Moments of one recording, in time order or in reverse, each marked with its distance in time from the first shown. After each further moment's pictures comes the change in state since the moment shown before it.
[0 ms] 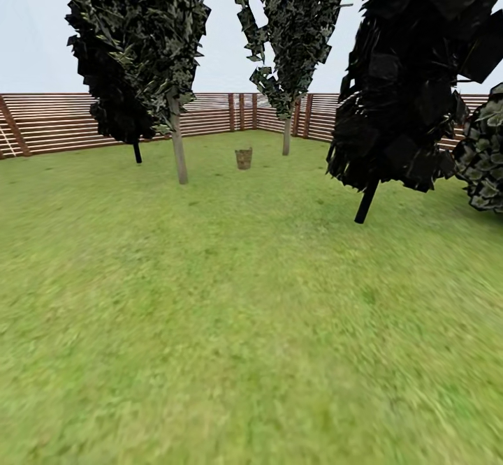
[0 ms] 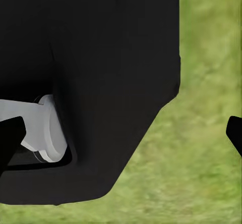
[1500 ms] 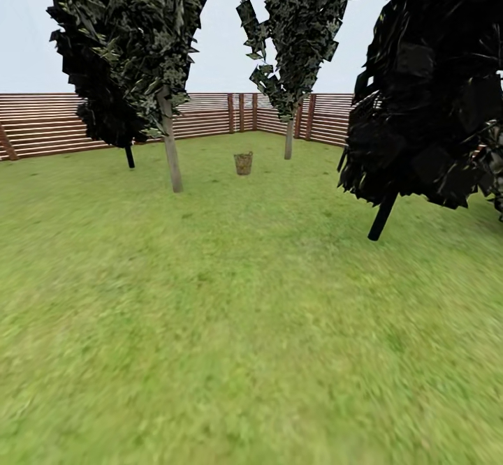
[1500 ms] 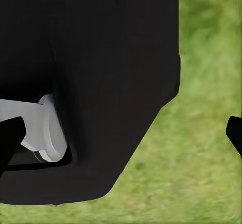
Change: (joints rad) left arm 0.000 0.000 0.000 0.000 0.000 0.000 0.000; right arm 0.000 0.000 0.000 0.000 0.000 0.000 0.000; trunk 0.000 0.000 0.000
